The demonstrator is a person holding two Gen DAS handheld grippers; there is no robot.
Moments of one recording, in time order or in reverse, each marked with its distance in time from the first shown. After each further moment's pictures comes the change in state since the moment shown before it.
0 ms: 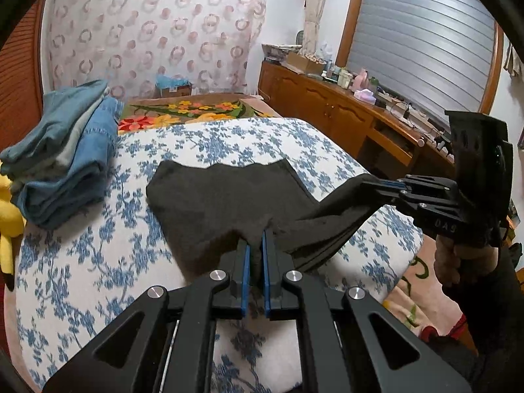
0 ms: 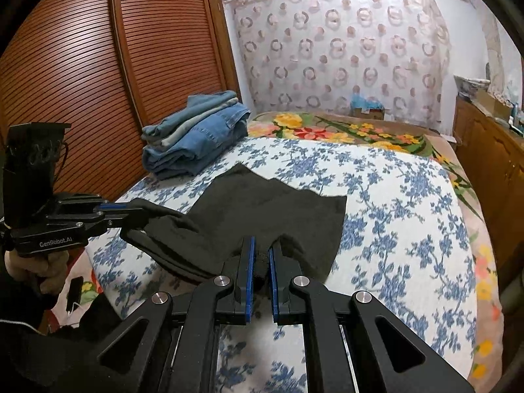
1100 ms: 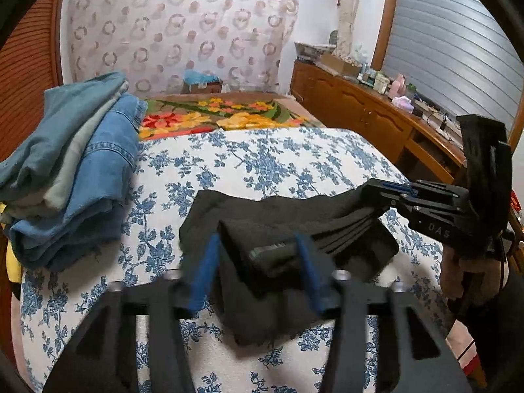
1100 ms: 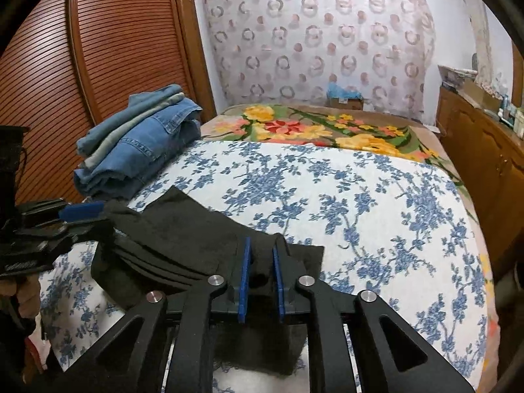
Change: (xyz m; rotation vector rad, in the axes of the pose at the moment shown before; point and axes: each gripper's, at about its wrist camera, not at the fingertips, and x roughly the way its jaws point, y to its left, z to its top) left arm 0.065 0.052 0.043 -0.051 0.003 0.119; right arm 0.120 -0.043 0.050 0.038 0.052 -0.101
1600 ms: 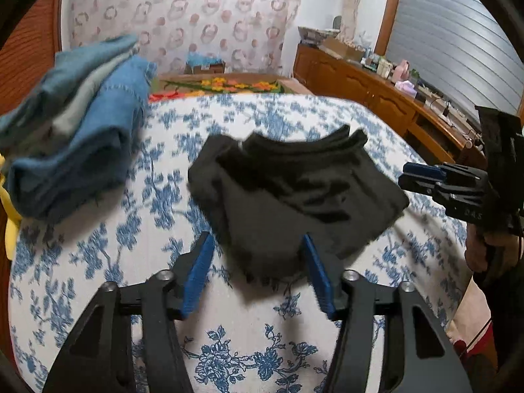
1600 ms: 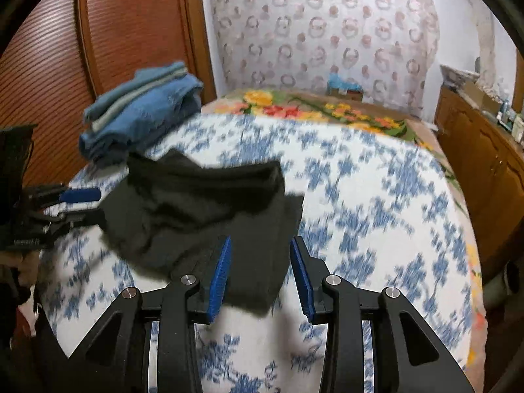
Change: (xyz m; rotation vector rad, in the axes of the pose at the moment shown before) left arm 0.007 0.011 -0.044 -0.014 0.091 0.001; right arm -0.027 -0.008 -0.043 -0.051 0.074 -0.003
